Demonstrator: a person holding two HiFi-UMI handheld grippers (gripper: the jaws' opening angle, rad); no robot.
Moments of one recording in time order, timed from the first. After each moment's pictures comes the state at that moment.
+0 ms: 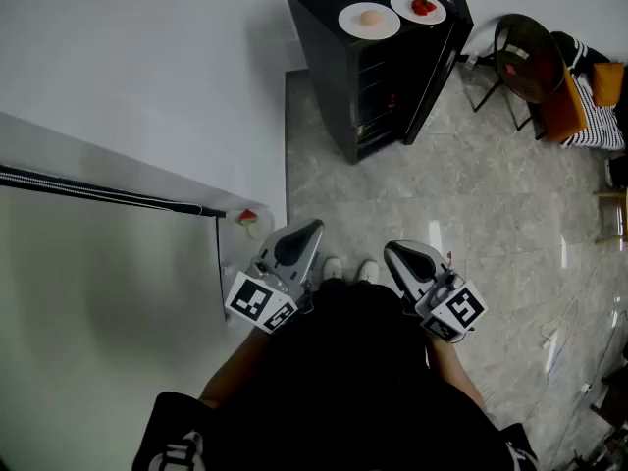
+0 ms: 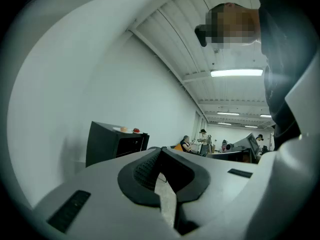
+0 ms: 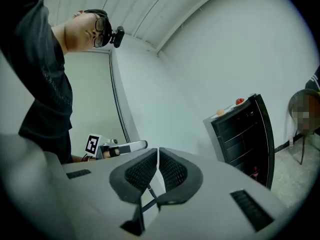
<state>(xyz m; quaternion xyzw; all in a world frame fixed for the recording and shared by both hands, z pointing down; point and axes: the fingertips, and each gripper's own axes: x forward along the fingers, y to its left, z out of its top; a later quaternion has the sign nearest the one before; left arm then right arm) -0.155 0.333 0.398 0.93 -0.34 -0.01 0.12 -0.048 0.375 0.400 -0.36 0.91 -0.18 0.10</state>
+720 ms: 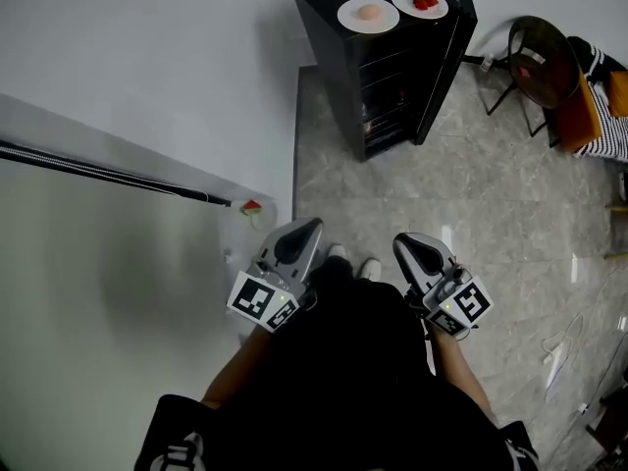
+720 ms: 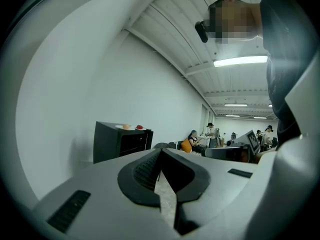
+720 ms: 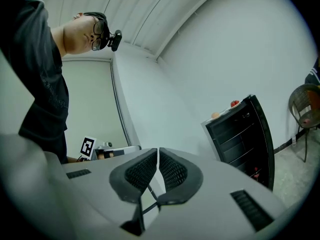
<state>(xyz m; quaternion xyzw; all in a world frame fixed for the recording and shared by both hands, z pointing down) -0.115 0.349 0.409 0.92 -0.39 0.03 0.11 0.014 0.378 0.418 -0.34 0.91 -0.18 0.12</state>
